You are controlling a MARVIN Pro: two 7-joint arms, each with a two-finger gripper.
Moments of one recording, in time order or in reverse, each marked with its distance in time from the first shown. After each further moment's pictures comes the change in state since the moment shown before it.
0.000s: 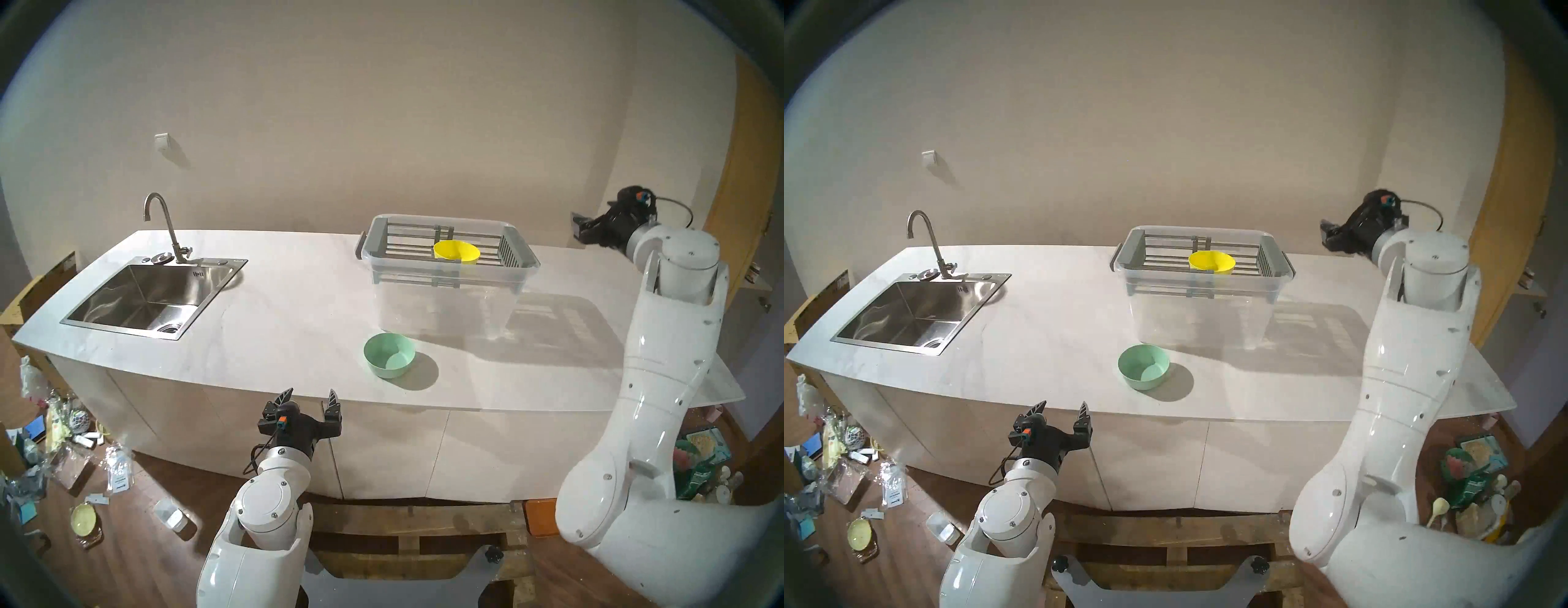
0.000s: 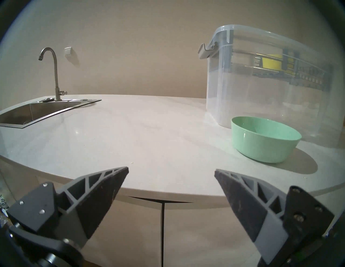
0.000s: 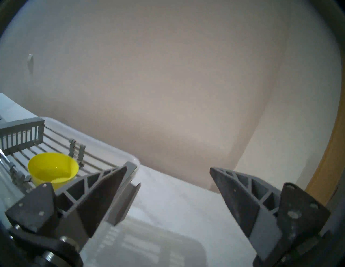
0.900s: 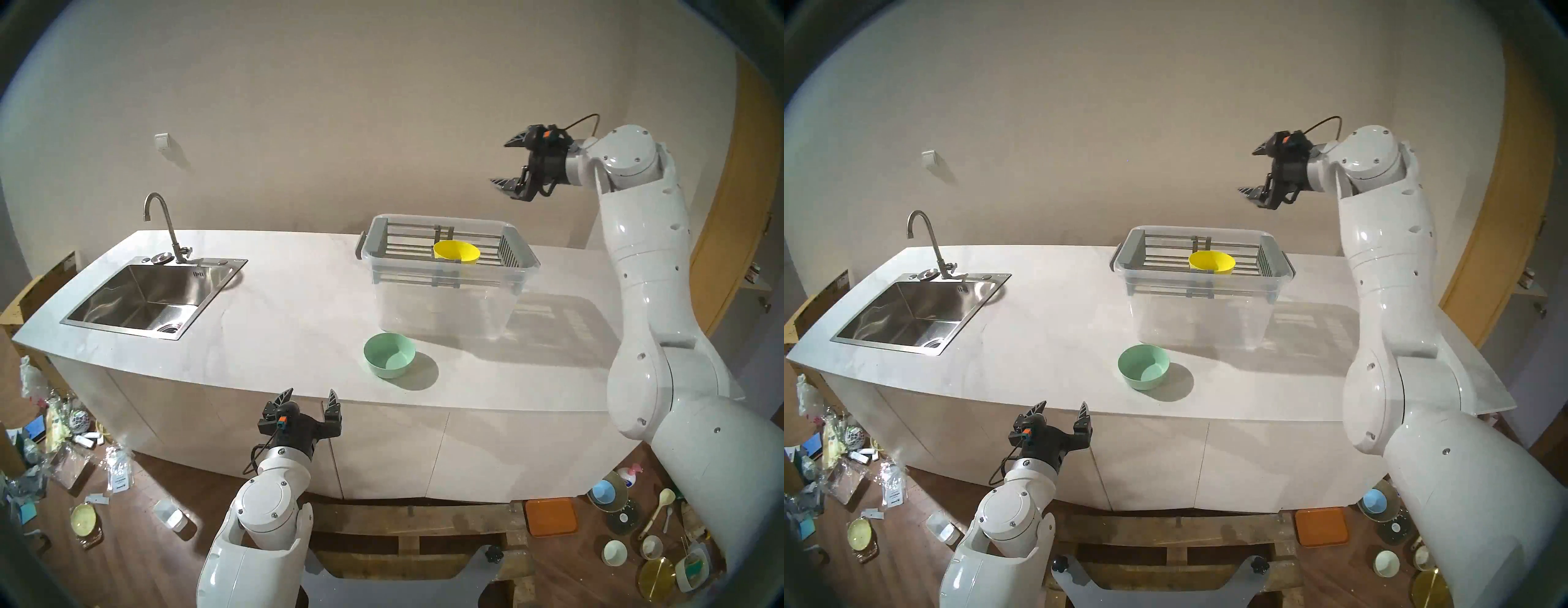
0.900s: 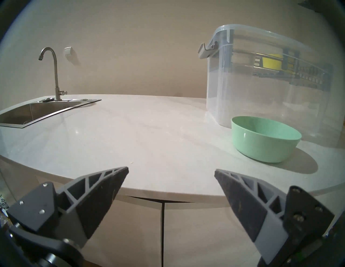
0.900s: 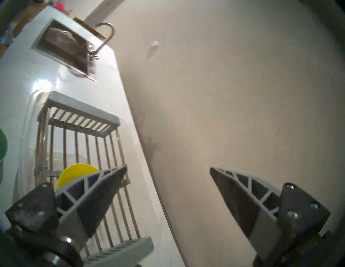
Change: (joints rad) left arm -0.001 0.000 0.000 0.002 0.000 0.000 0.000; right arm 0.479 0.222 -0.394 0.490 -0.018 -0.393 0.264
